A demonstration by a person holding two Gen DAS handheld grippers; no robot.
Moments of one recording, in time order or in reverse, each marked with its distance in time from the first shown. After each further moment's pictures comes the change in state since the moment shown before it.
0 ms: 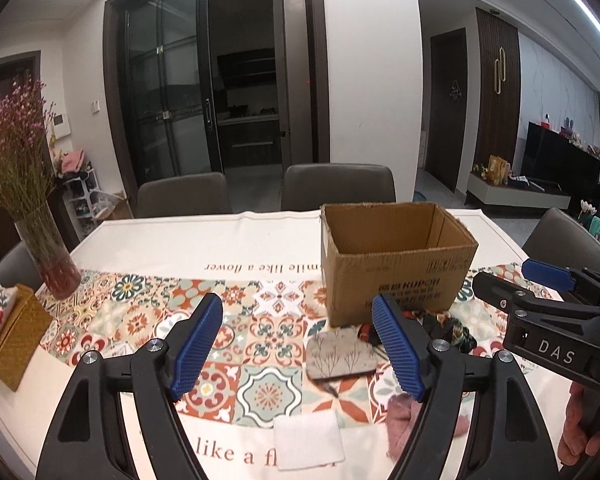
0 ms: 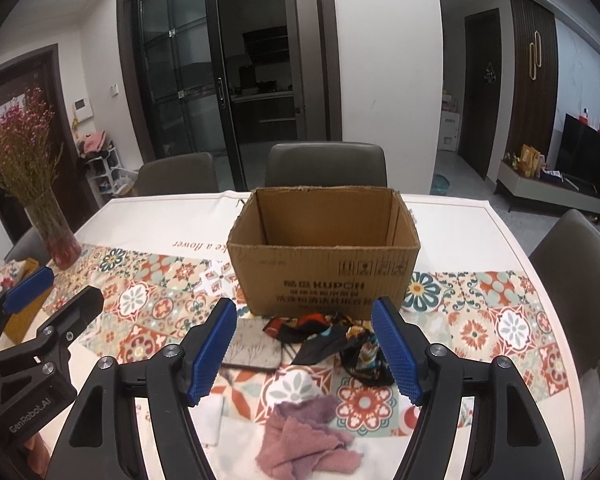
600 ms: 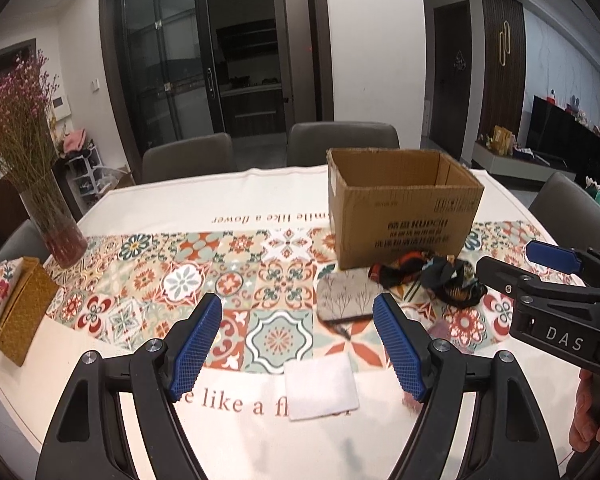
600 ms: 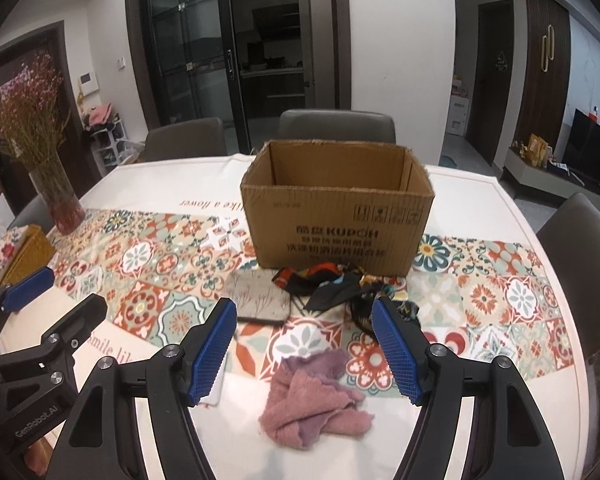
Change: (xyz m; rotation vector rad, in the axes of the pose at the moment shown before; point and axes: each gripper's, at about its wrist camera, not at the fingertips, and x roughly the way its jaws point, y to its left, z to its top) left arm -0.006 0.005 -0.048 0.019 0.117 0.020; right arm 0.002 0.014 -0.041 -0.038 0.091 0.010
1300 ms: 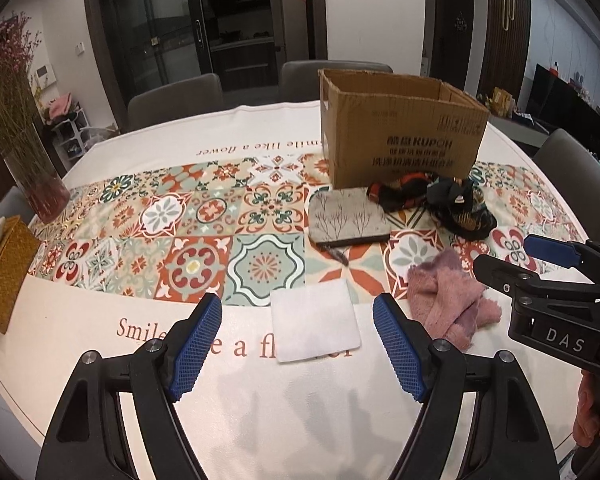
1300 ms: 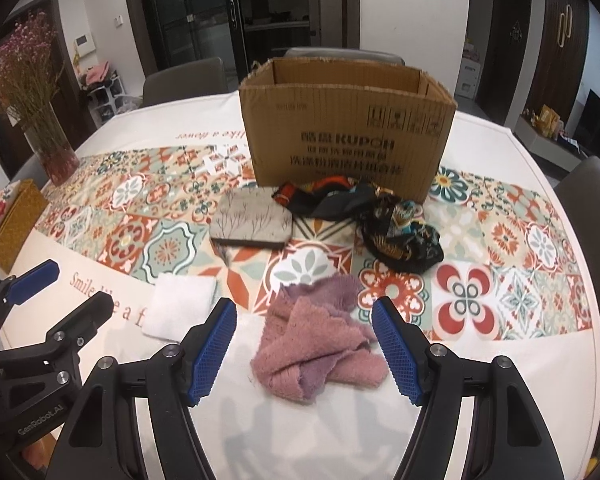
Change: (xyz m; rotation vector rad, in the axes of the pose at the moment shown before) left arm 0.037 -0.005 -0.056 0.007 0.177 -0.028; right arm 0.043 0.000 -0.051 -0.015 0.179 0.008
